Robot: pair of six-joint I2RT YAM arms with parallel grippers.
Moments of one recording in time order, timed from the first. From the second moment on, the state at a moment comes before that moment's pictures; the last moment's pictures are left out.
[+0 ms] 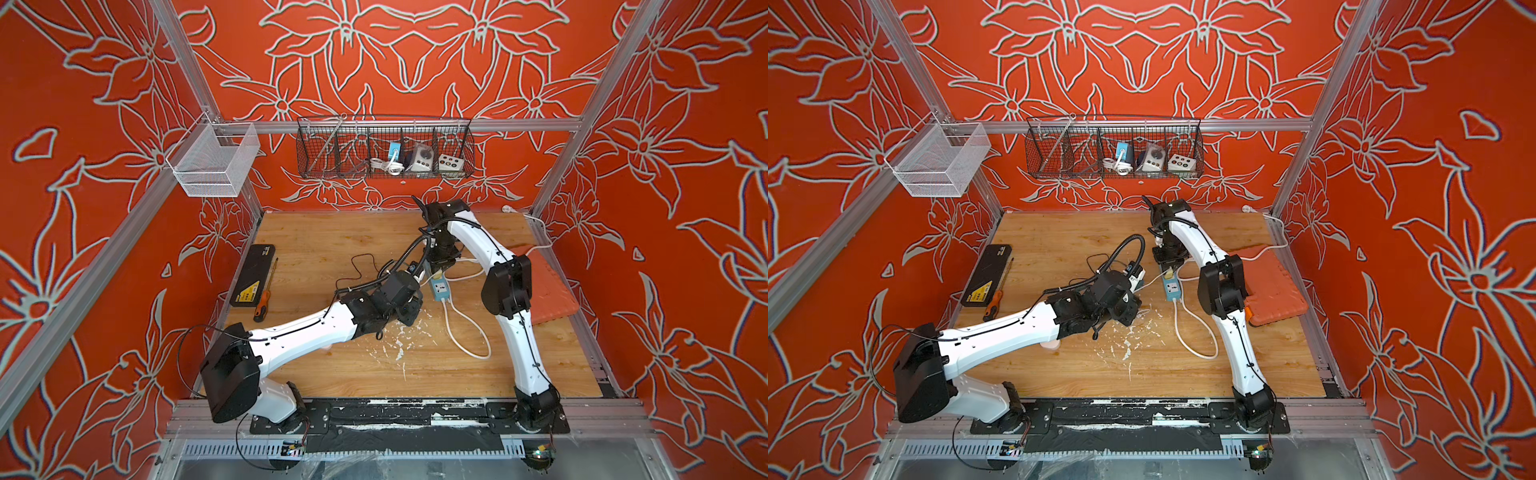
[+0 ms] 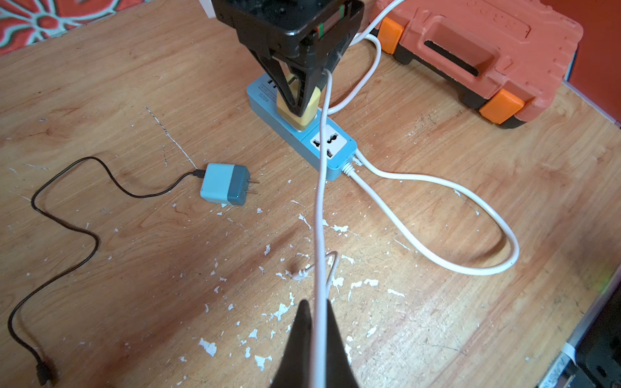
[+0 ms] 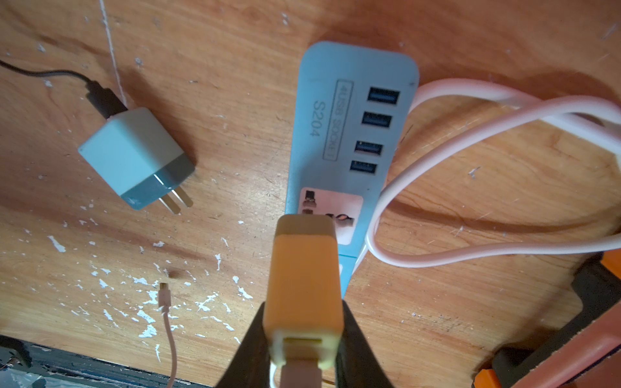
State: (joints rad) left arm -0.90 1.44 1.07 -0.39 -0.20 -0.27; right arm 0.44 2.40 2.35 -1.58 -0.09 0.08
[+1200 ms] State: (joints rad) left arm -0.90 1.46 1.07 -0.39 -0.17 -0.29; right arm 0.43 2.50 2.52 -1.69 -0.12 0.11
